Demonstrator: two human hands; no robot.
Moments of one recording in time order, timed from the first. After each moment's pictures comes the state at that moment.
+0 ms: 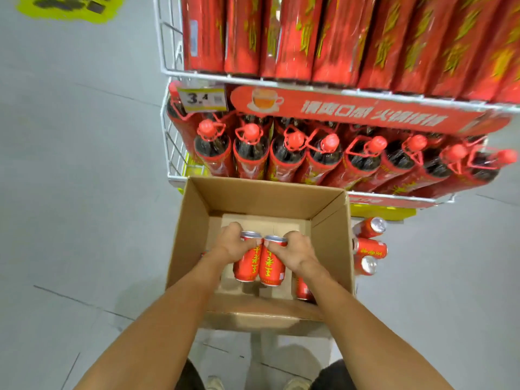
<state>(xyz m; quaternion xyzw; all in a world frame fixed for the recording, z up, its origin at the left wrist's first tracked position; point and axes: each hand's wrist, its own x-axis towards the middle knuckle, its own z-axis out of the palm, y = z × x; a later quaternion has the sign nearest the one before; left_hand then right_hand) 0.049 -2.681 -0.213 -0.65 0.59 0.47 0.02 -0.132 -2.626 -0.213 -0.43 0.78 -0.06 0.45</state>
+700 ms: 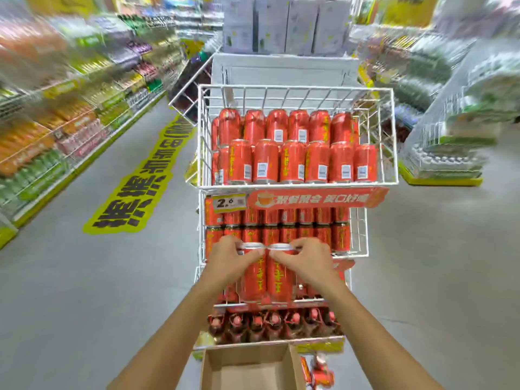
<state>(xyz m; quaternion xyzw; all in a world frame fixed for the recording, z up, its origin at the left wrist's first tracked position) 0.008 -2.735 0.581 -0.55 0.70 0.38 -0.27 -0.187 -2.673 0.574 -0.50 0.76 -0.35 0.22</state>
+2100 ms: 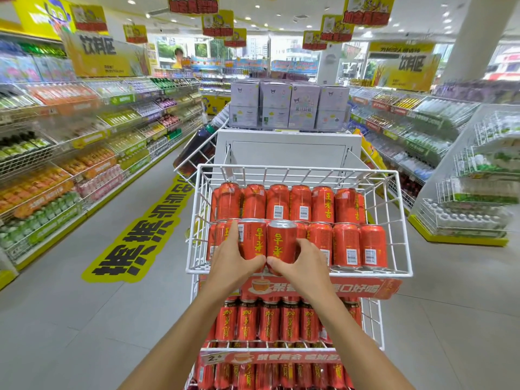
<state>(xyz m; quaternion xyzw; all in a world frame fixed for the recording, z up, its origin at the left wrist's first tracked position) -0.061 -2.851 0.692 -0.53 0.71 0.31 -0.35 -0.235 -2.811 0.672 -0.54 0.75 -0.37 0.12</state>
